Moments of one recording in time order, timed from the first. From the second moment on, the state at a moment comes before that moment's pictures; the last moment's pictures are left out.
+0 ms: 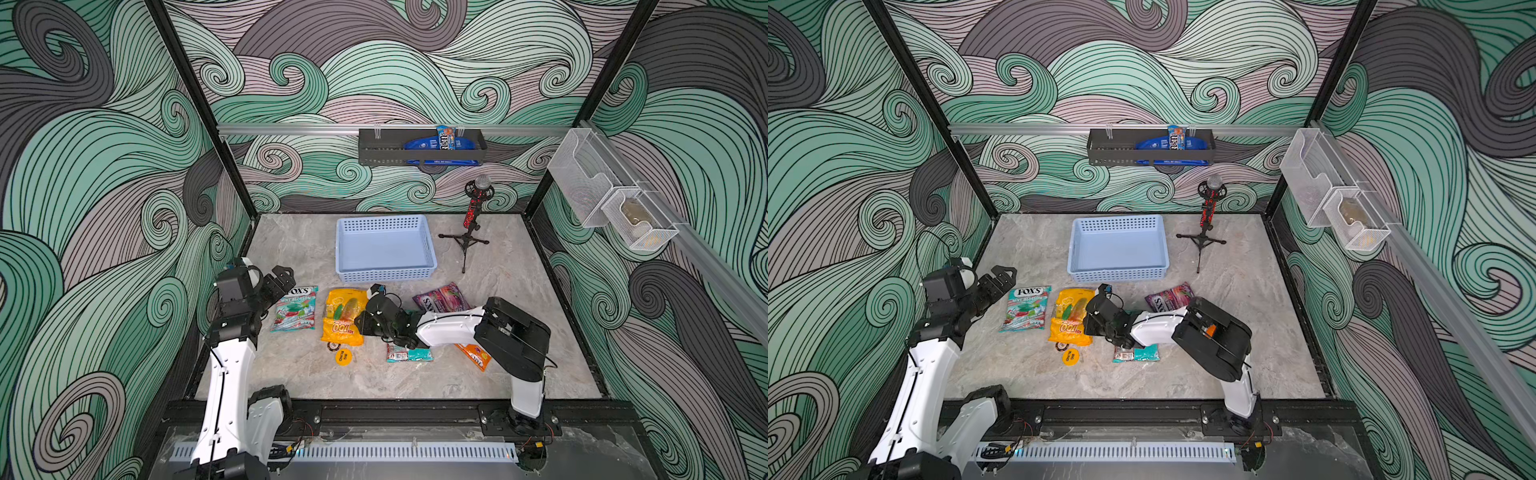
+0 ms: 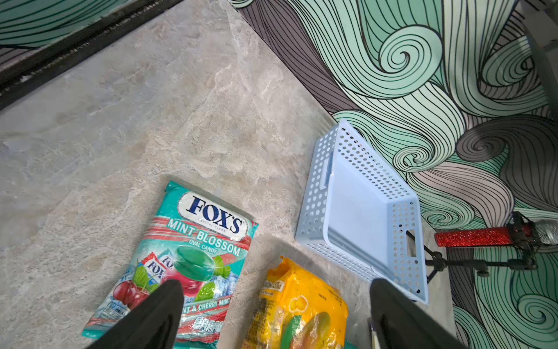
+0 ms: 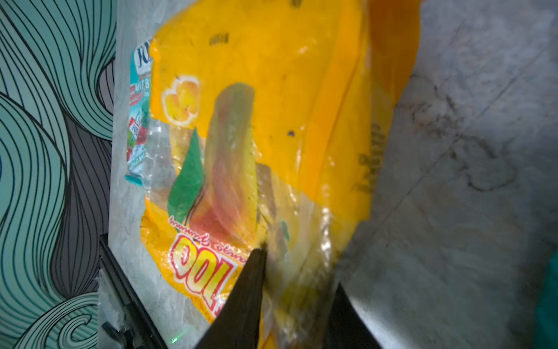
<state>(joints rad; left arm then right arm) 0.26 0.85 0.73 -0.49 0.31 -0.55 1.03 1.92 1.03 0.15 0.07 0.98</state>
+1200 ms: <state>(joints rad) -0.36 0.82 0.49 -0.20 0.11 -0.75 0.62 1.32 1.07 -0.15 -0.21 0.63</state>
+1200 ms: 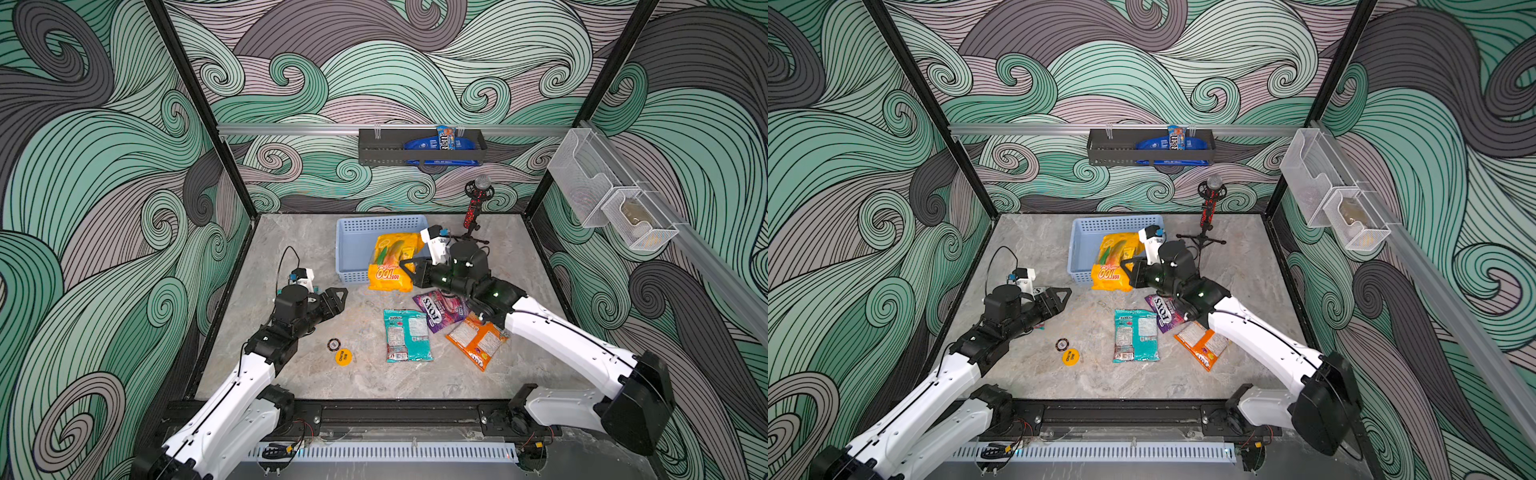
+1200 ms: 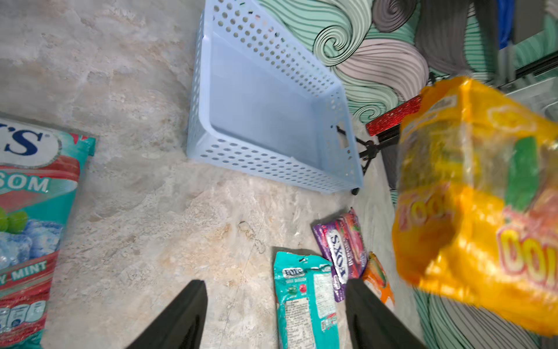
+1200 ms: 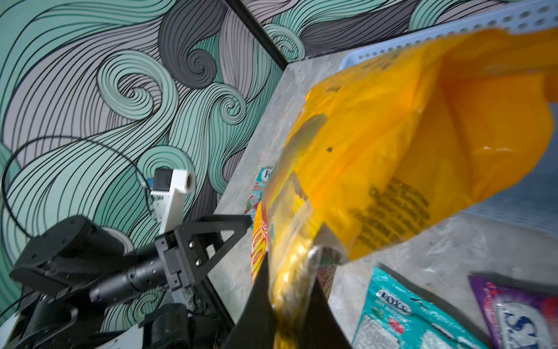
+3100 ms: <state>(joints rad) -0.38 0.81 0.48 -0.22 -0.05 -0.83 0.50 1.82 1.55 -0.53 -0.15 0.38</state>
